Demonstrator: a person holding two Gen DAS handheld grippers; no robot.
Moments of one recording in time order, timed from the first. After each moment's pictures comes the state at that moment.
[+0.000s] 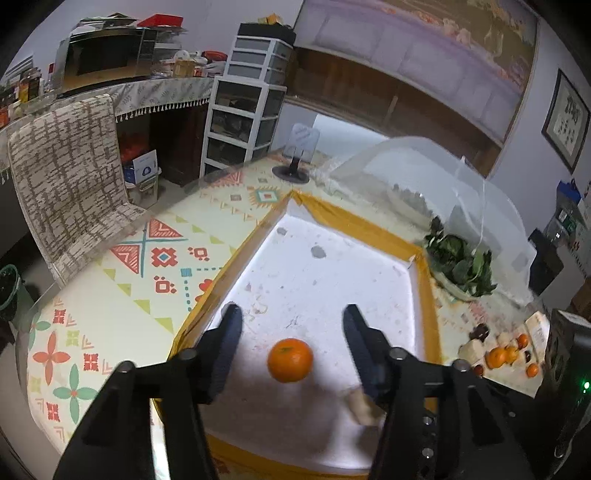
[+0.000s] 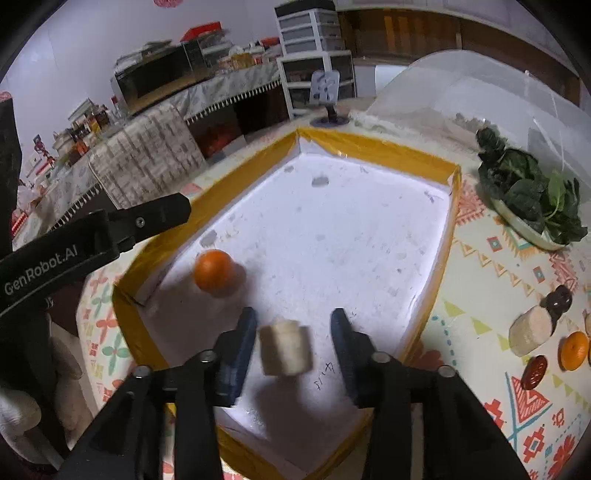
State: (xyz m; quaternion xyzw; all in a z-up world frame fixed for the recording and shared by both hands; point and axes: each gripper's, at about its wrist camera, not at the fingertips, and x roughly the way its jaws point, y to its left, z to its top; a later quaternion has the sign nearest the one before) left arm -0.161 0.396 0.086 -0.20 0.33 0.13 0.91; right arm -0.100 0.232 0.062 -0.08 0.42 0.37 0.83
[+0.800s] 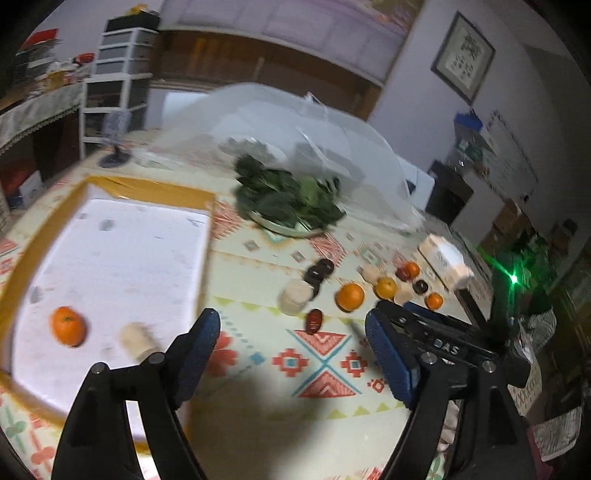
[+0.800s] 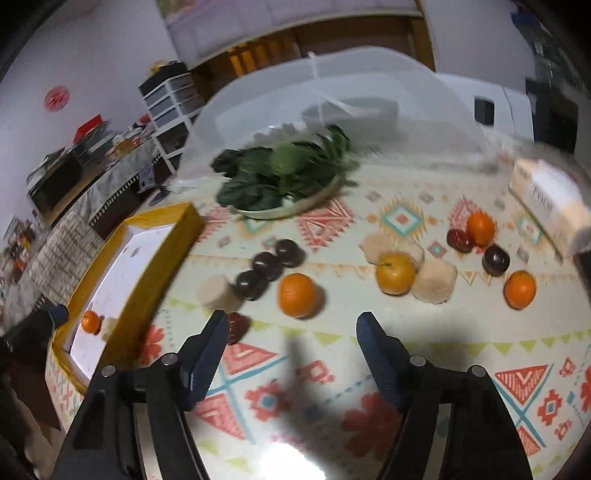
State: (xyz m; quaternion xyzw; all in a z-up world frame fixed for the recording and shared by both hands) left arm -0.120 0.209 0.096 -0.15 0.36 -0.09 0.91; right arm -0.042 -0.026 0.059 0.07 0.41 0.19 0.89
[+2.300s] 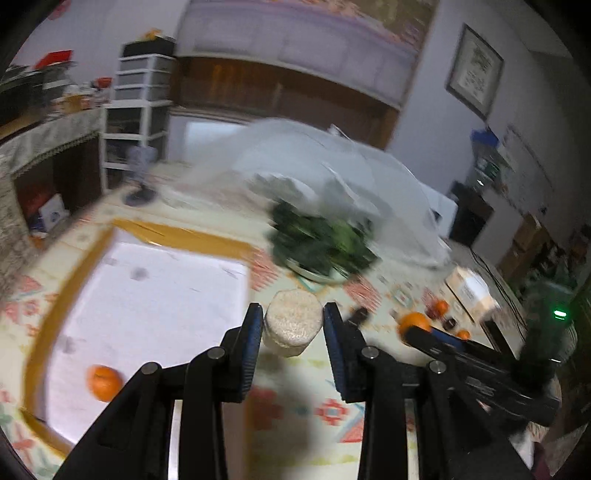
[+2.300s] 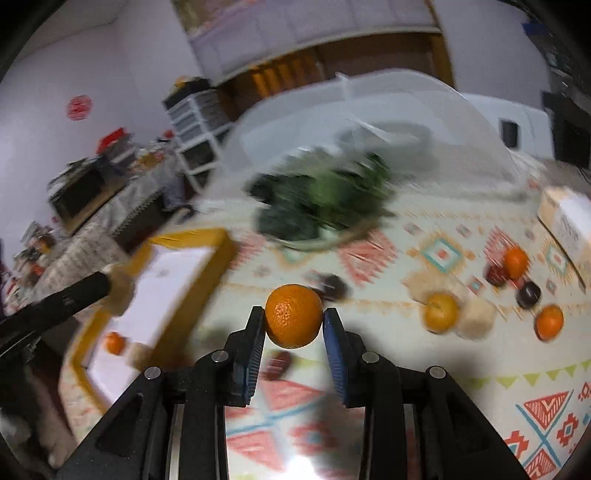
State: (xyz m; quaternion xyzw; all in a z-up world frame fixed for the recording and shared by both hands) left arm -0.104 0.261 0.125 -0.14 0.31 -0.03 0.94; right arm -0.056 0.023 0.104 0.07 0.36 0.26 0.89
